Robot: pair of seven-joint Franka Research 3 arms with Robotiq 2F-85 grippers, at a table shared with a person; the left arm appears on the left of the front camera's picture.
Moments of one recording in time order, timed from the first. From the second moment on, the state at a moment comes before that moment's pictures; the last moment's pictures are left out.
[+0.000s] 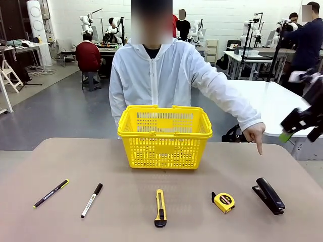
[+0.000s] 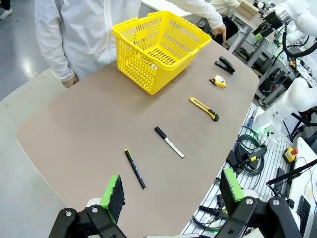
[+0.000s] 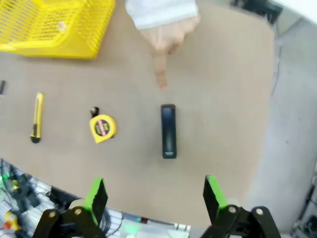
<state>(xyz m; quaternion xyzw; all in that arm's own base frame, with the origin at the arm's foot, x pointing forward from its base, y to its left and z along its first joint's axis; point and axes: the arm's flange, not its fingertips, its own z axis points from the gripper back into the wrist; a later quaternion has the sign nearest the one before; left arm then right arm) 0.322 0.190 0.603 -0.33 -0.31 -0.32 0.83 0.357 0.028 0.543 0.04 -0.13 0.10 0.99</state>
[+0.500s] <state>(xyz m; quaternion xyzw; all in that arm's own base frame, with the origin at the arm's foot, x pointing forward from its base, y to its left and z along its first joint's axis) 0.322 0.191 0.603 -0.33 -0.32 -0.32 0.83 0.398 0.031 0.470 0.00 -0.07 0.10 0.99</state>
